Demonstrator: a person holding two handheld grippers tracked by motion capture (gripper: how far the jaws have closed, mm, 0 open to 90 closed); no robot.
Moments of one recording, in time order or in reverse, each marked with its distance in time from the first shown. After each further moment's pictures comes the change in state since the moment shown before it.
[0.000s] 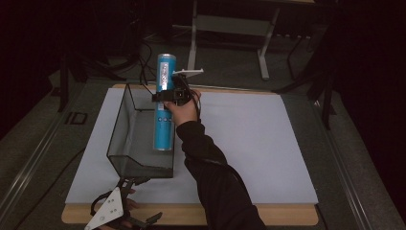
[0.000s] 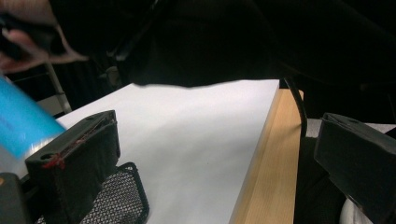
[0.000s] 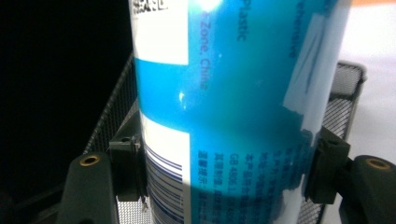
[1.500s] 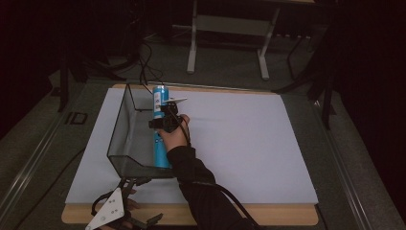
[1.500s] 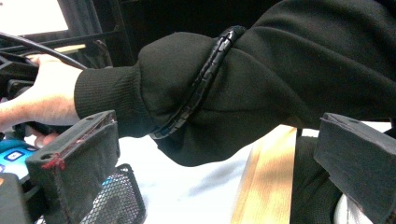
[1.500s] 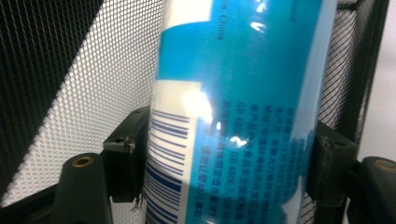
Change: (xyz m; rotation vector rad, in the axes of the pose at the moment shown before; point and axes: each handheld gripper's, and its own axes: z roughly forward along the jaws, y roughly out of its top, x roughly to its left) left arm -0.001 0.000 0.001 0.001 -0.013 0.003; right arm -0.006 -0.072 0.057 0.053 -0.220 -0.053
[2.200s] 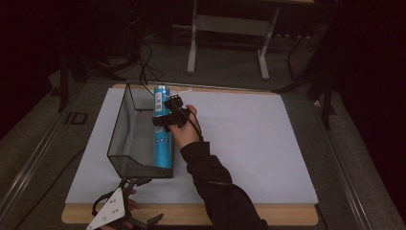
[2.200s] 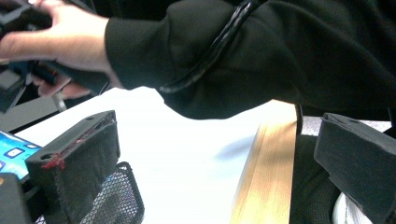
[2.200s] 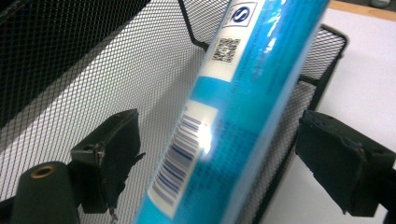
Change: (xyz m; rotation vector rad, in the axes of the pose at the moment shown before) left arm 0.000 -0.001 0.002 0.008 0.000 -0.002; right arm -0.003 0.012 -0.054 -0.089 0.028 -0.275
